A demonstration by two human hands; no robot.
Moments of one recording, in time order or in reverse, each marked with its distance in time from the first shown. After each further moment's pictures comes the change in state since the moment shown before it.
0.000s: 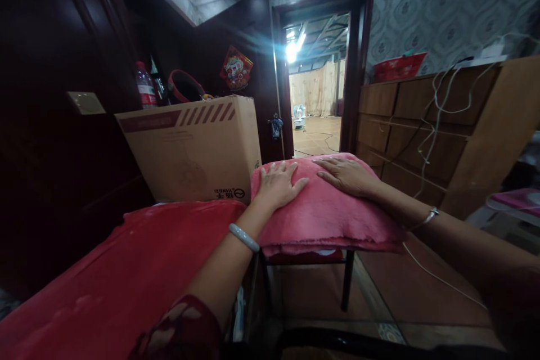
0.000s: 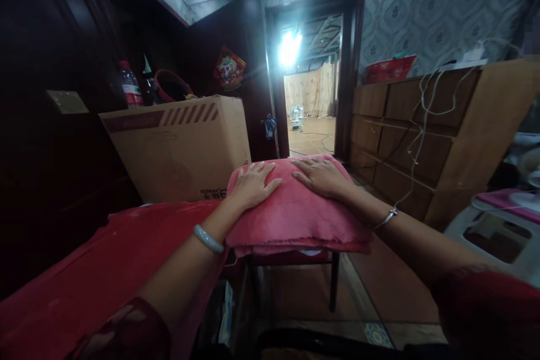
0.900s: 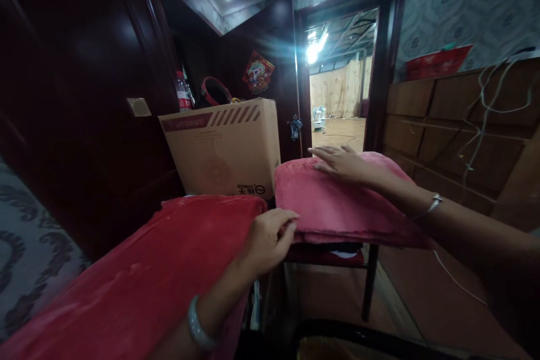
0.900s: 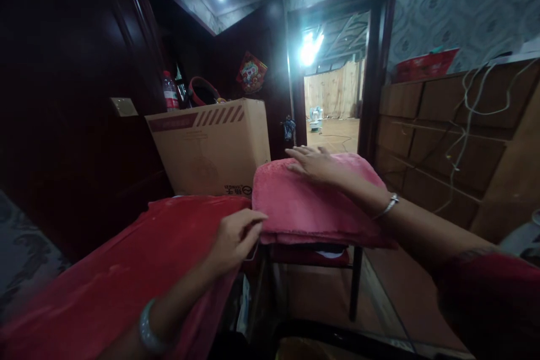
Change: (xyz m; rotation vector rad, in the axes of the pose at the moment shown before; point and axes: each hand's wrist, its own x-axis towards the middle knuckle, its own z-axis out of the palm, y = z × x) left_hand -0.166 -0.012 -0.024 -0.456 0.305 0.165; right_hand 0.038 -0.061 -0.028 0.049 -0.021 -0.130
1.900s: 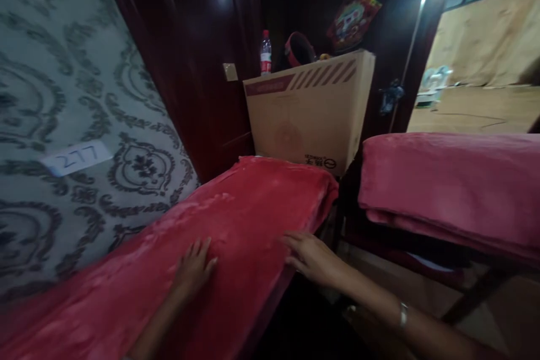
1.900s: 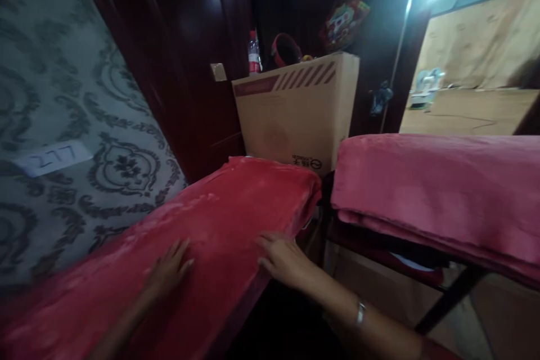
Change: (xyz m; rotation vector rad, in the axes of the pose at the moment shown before) left_hand -0.338 -0.045 -0.157 0.910 -0.334 -1.354; right_hand -0.108 -0.300 0.132 0.748 -0.442 -0.451
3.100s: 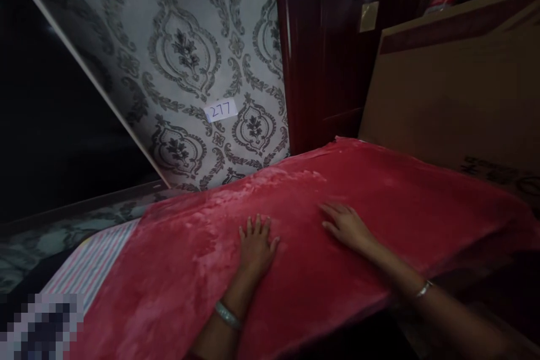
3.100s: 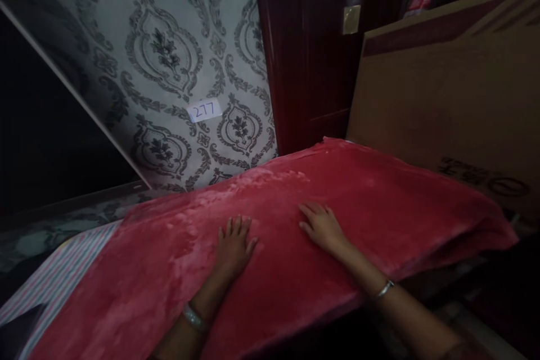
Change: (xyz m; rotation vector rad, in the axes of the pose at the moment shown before) left_hand -0.078 -0.033 0.036 0.013 0.169 -0.327; right_hand 0.160 -0.011 0.116 -0.159 -0.134 -0.199
